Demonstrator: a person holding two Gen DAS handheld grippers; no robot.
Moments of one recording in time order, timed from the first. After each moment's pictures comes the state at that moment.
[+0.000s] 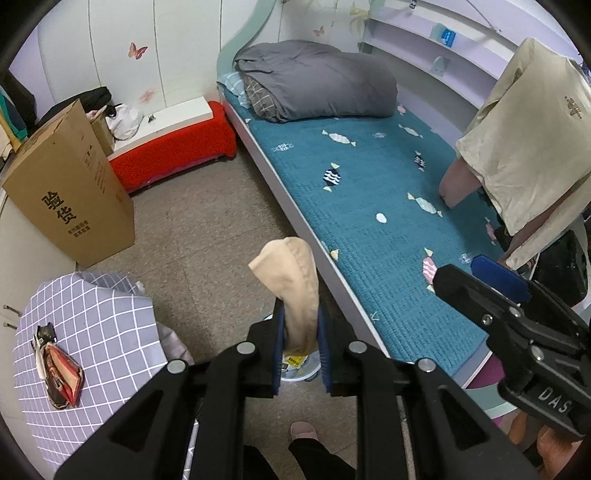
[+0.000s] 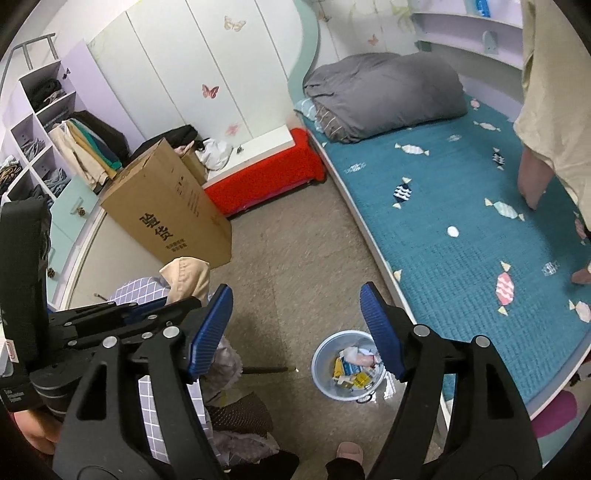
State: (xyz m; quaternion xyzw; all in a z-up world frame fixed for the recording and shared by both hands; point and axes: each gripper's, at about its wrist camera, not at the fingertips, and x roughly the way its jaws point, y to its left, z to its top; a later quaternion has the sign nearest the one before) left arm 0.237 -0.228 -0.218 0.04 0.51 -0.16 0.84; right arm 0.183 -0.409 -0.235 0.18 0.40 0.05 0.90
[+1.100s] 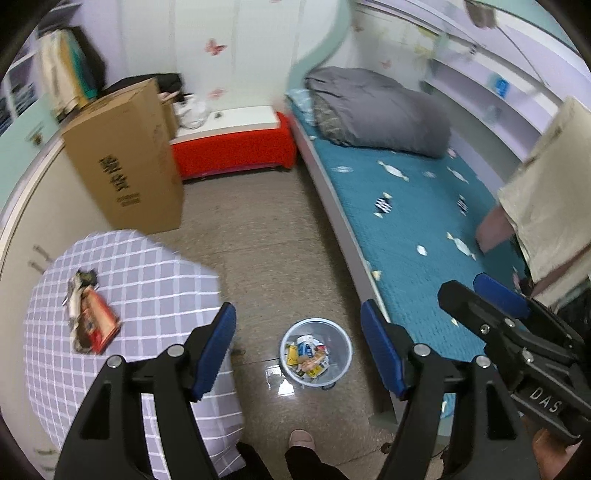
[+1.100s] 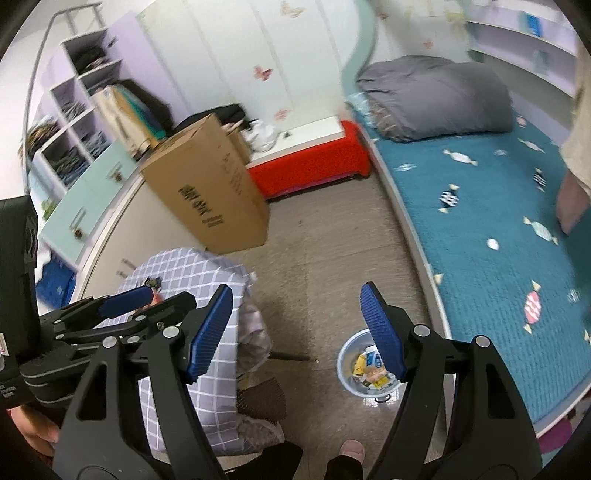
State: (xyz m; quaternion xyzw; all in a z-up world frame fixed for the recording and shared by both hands) left arm 0.190 -0.138 -0.198 -0.02 0.48 -0.05 0.87; right arm 0.180 -0.337 -0.226 0.14 0.41 0.15 0.89
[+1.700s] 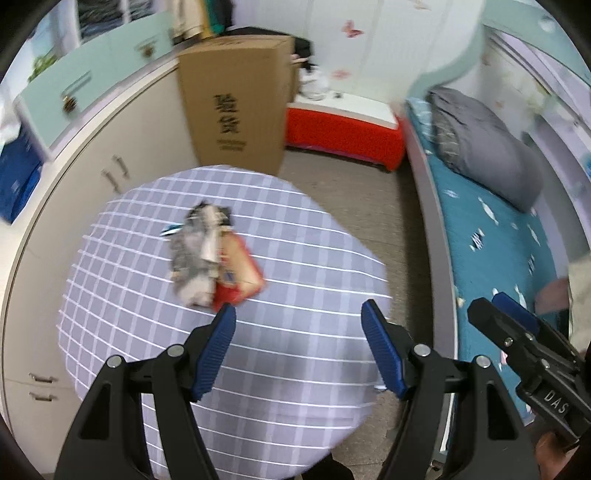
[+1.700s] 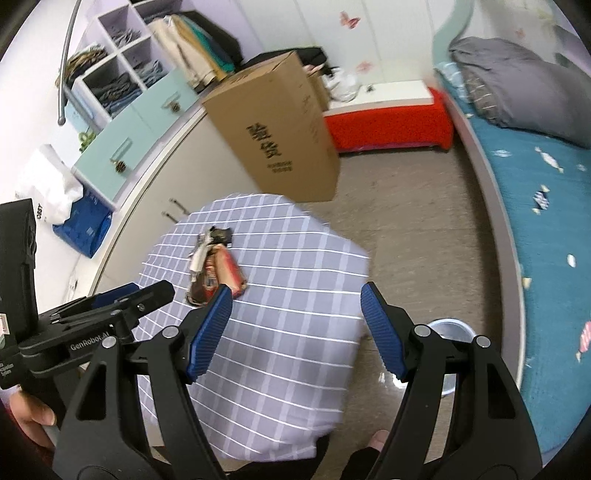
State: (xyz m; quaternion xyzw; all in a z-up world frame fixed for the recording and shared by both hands) left arm 0.170 0.088 -0.226 -0.12 0.51 0.12 0.84; right arm 0.220 -0.143 -0.255 0.09 0.47 0.28 0.84
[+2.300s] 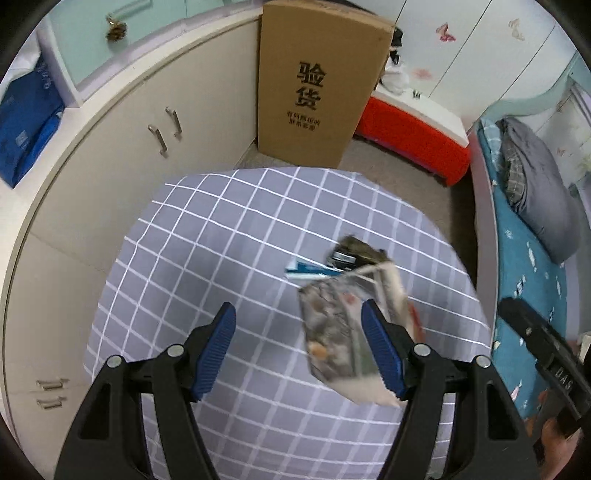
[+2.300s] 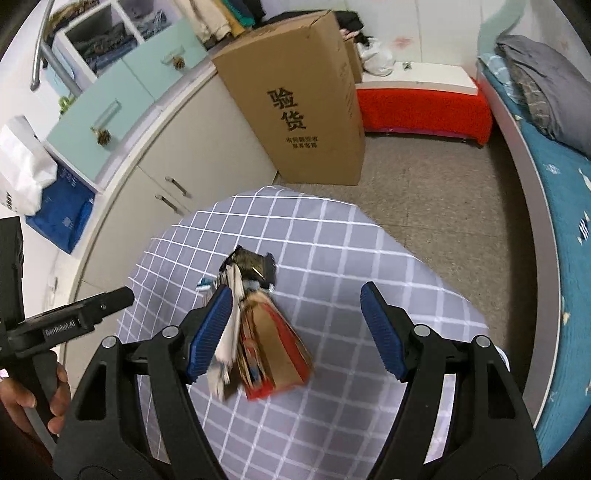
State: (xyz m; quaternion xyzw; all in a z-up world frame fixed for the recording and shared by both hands) left arm 0.223 0.322 -0.292 -0.19 0.55 0.17 0.79; right arm 0.314 0.052 -0.307 0.04 0.51 0.29 0.81
